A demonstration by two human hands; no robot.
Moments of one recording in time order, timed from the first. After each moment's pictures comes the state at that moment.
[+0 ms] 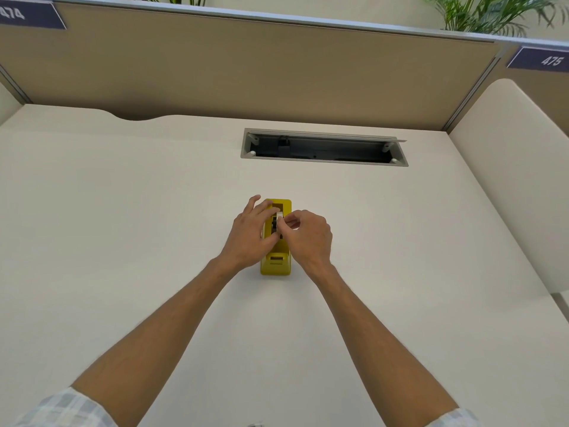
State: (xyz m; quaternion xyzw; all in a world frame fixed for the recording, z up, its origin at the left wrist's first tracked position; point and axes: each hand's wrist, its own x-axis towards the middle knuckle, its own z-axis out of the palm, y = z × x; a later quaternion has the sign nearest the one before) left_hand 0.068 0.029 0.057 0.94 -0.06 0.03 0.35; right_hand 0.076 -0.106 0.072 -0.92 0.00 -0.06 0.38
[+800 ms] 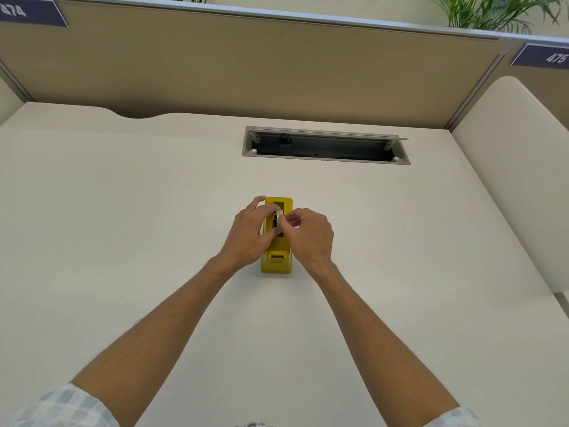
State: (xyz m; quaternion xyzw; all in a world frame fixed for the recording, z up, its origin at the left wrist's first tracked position) left_hand 0.063 0.029 0.061 0.92 -0.05 0.03 0.39; right_hand 0.077 -0.105 0.070 -0.92 0.00 -0.06 0.38
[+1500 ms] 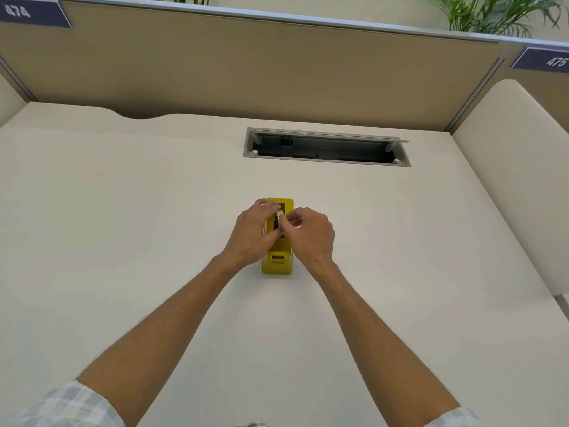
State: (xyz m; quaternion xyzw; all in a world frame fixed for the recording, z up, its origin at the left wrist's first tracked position) left_hand 0.066 0.026 0.062 0.92 -0.06 0.04 0.38; right_hand 0.079 -0.107 0.069 -0.93 -0.01 -0.06 0.37
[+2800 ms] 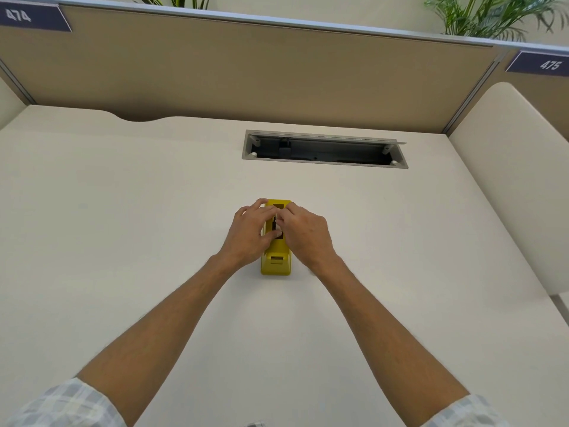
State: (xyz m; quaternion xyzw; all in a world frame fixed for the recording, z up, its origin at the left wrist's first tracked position) left_hand 0.075 0.035 0.049 0.94 -0.10 0.06 0.31; right_hand 0.090 -0.111 0.067 -0.94 -0.26 -0.17 0.12
